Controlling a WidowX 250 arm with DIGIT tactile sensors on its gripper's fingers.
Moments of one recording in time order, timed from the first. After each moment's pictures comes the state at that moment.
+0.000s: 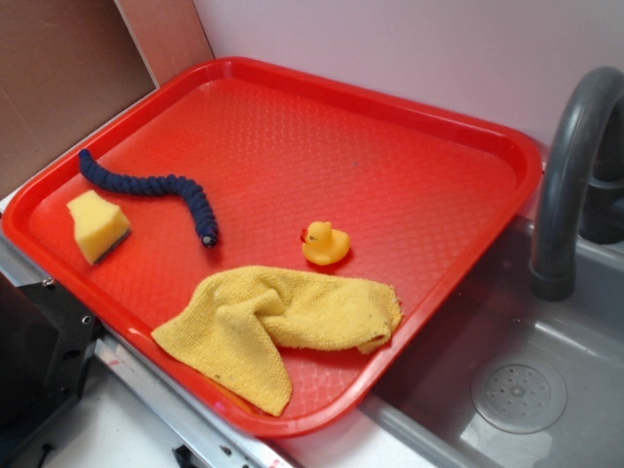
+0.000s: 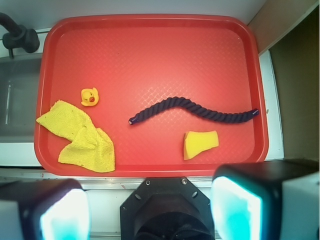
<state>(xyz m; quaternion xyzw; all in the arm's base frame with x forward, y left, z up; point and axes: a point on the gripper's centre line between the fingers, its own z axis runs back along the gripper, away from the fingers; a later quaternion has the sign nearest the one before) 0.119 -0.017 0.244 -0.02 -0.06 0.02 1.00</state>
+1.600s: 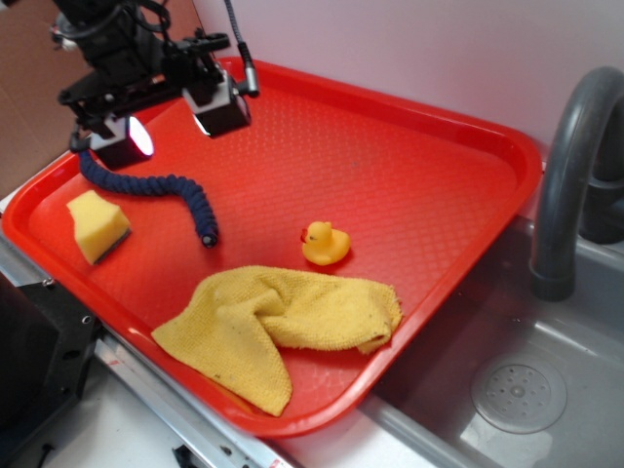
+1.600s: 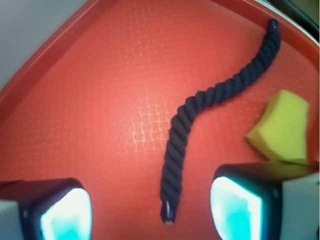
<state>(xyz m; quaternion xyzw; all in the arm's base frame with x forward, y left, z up) 0.202 -0.022 0.095 0.00 -0.11 0.46 0.88</state>
